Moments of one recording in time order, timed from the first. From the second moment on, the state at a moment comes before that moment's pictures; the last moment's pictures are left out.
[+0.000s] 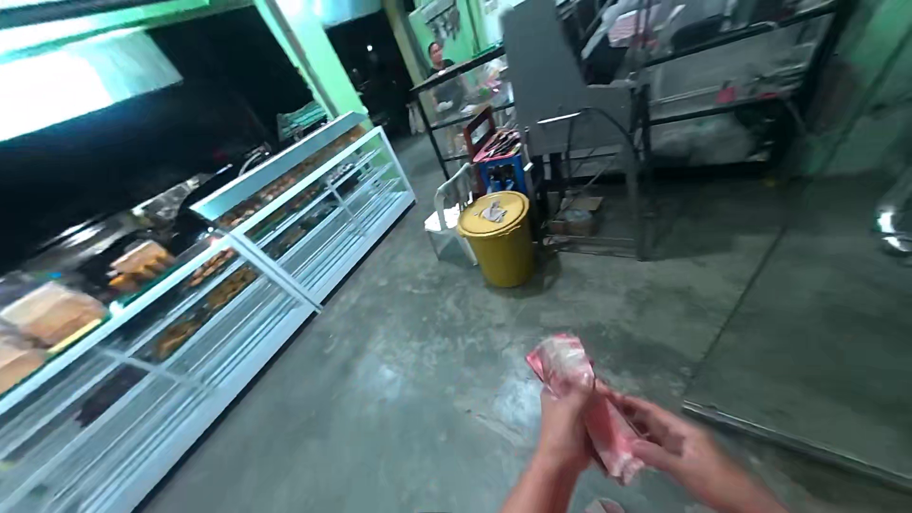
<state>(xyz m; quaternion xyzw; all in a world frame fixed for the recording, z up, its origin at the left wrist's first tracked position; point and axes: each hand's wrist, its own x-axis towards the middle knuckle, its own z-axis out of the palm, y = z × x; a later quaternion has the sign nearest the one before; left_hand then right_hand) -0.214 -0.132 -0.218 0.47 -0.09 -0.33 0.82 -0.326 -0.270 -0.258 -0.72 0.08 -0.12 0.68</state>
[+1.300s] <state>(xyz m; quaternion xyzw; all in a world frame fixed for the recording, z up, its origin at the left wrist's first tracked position) -0.198 -0.136 -0.240 0.48 -0.03 -0.18 0.86 -0.324 -0.229 -0.280 -0.52 0.23 -0.15 0.81</state>
